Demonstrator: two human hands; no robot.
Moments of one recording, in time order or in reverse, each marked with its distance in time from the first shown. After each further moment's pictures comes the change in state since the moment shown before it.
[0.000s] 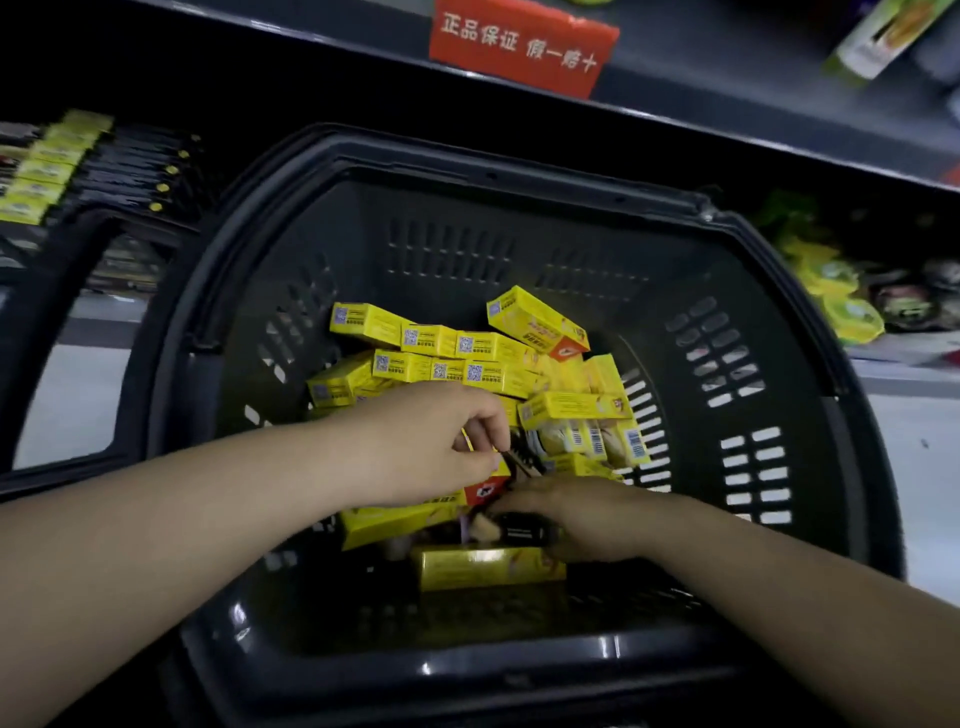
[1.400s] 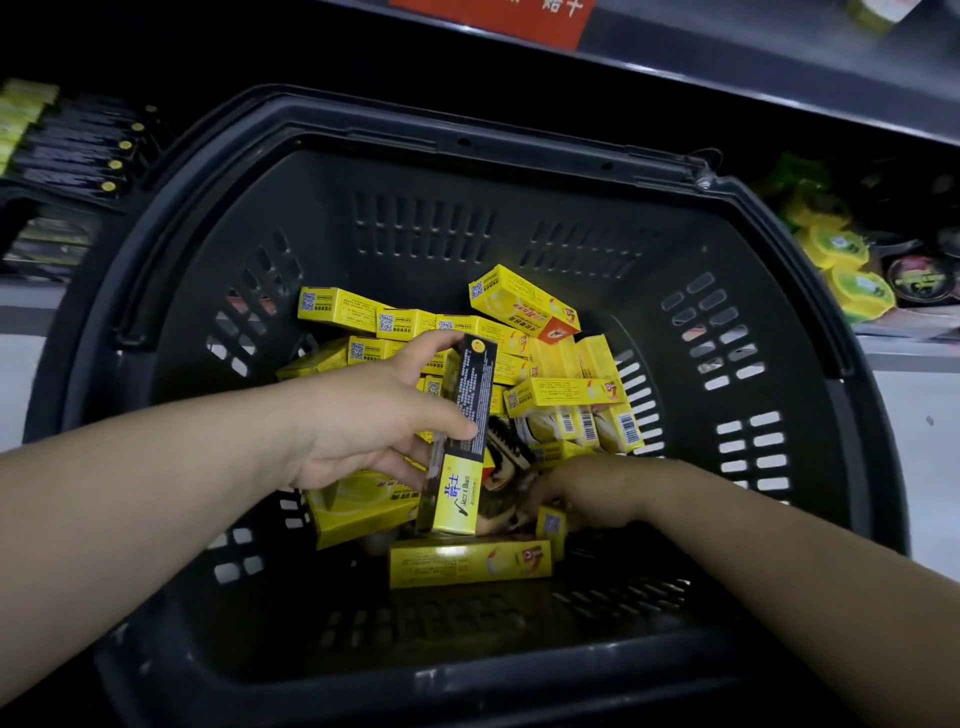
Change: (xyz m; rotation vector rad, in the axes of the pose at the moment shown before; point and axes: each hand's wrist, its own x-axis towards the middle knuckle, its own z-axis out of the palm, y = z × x) left_hand 0.017 -0.010 -0.003 -0.832 -0.086 -0.360; right_hand 0.009 0.035 0.001 0.044 -0.234 0.185
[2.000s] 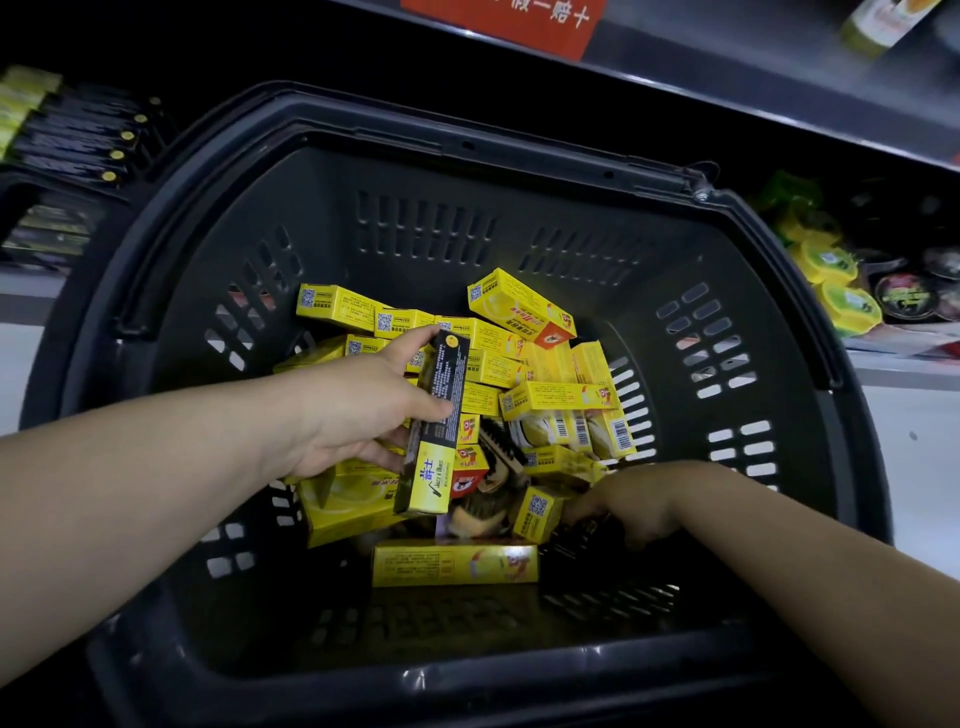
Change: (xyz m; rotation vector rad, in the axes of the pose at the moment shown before) left_hand 0.010 -0.006 -0.004 0.000 0.145 -0.035; right_hand -0.032 0.019 -0.008 -0.096 -0.275 0.141
